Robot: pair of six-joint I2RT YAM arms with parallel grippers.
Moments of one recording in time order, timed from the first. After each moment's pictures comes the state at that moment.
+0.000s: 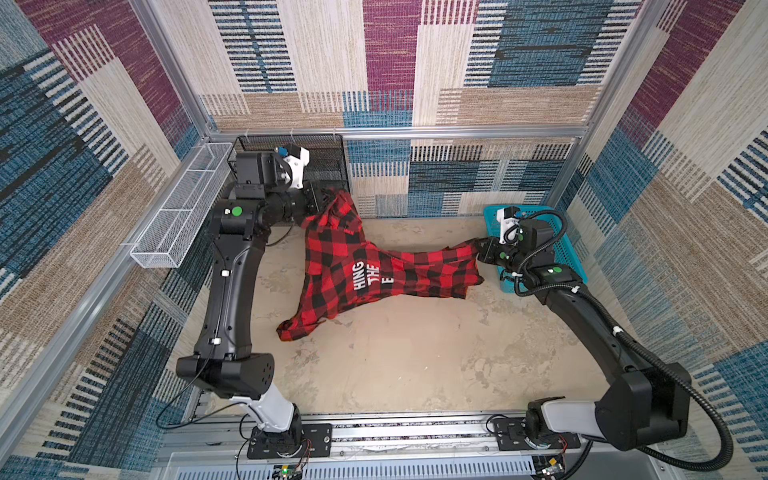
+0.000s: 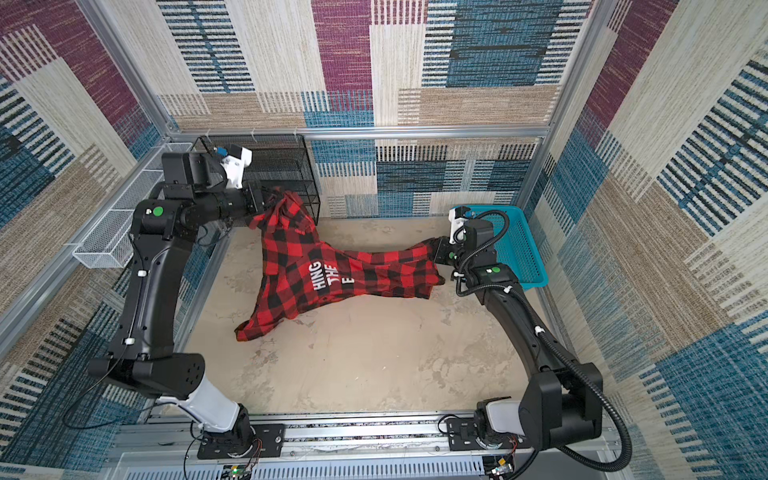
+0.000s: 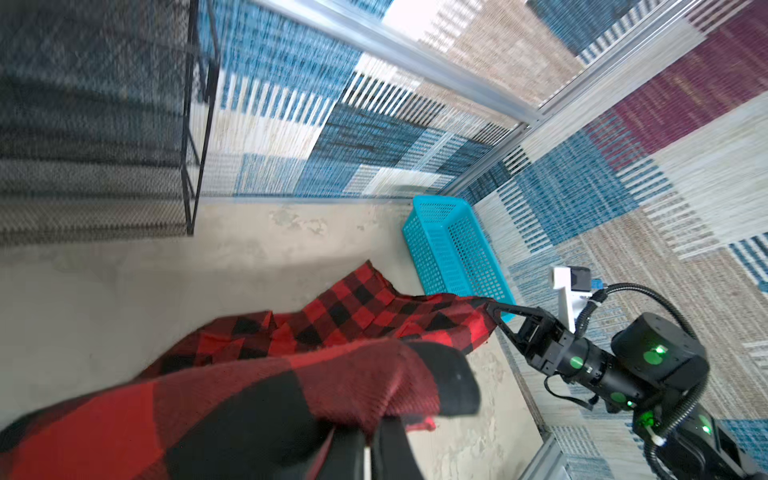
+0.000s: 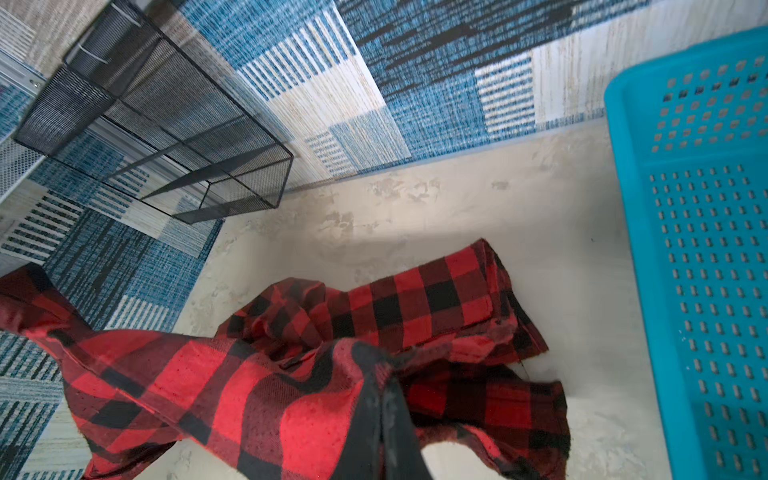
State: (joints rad) left arm -0.07 1.75 2.33 -1.04 0.59 -0.31; right arm 0.16 1.35 1.16 -0.25 -0.30 0.41
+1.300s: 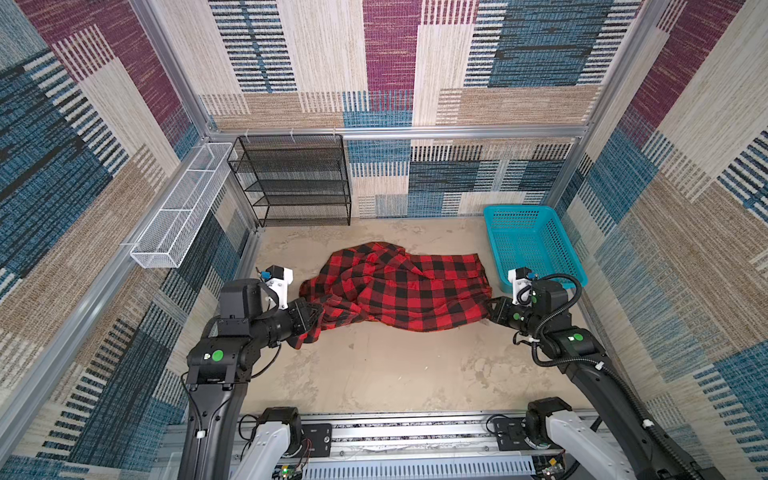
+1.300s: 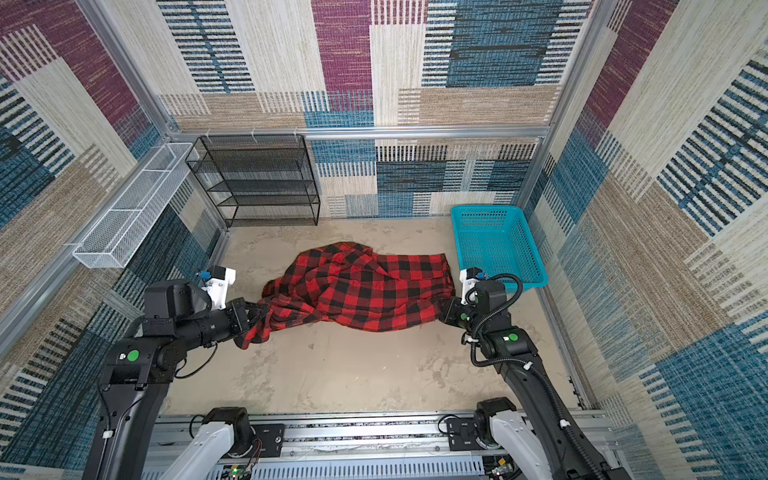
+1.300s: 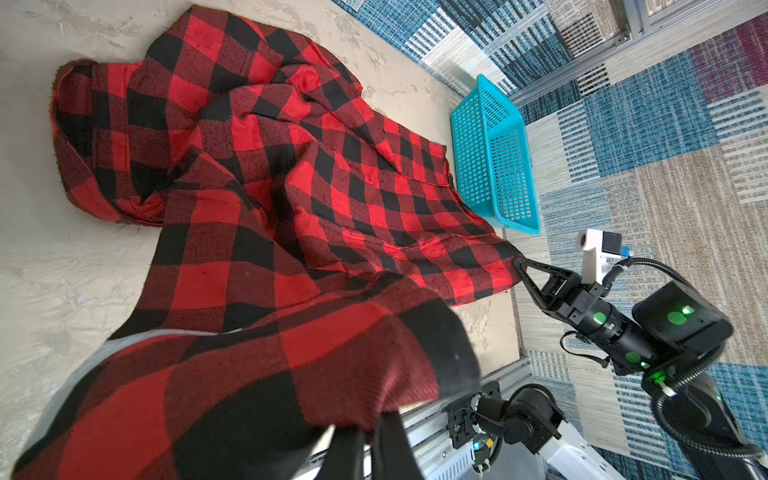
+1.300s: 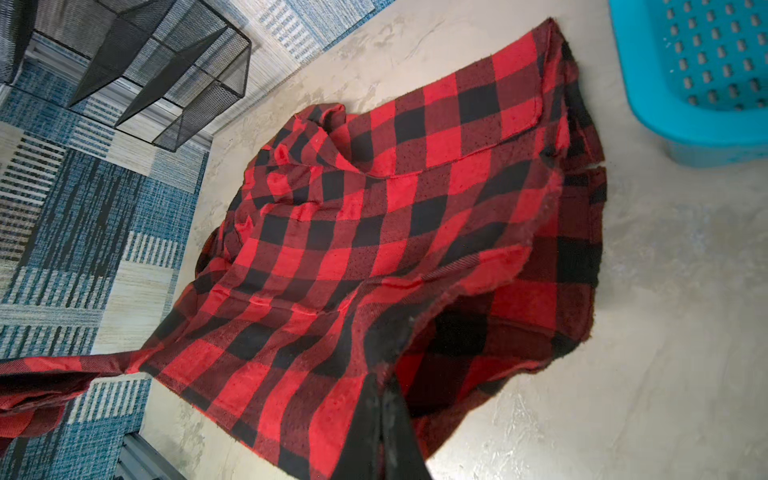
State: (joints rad) left arm -0.01 0.80 1.10 -1.04 0.56 -0.44; right arm 0.16 0.84 0.64 -0.44 -0.34 0.54
